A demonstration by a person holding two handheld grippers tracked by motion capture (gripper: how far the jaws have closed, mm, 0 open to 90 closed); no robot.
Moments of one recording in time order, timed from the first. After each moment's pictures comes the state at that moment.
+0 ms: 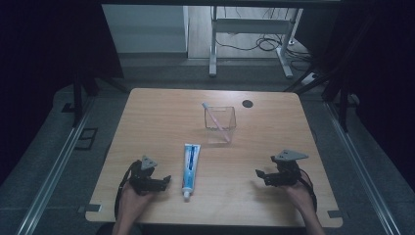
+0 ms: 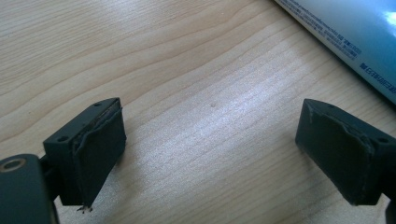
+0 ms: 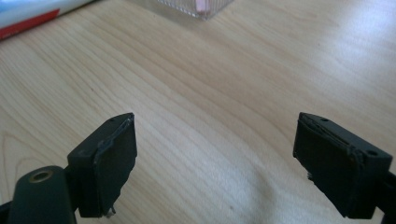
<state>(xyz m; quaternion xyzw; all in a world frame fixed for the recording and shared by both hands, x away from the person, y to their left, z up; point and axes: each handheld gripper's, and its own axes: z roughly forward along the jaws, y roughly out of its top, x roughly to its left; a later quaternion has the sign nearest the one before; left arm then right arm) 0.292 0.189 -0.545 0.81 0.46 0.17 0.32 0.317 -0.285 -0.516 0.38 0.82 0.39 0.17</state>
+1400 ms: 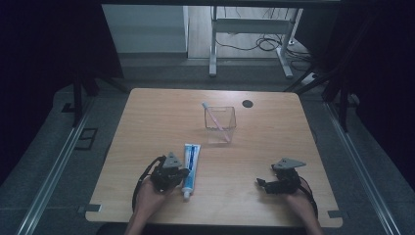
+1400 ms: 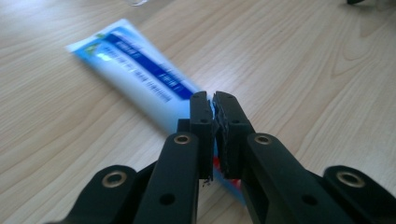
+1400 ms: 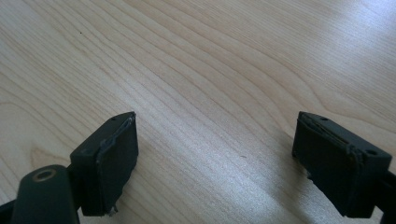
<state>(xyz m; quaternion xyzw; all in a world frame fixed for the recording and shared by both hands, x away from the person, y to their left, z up) 0.288 0.114 -0.498 0.86 0.33 0.10 0.36 0.306 -0.291 -0.542 0.38 0.84 0.36 0.16</state>
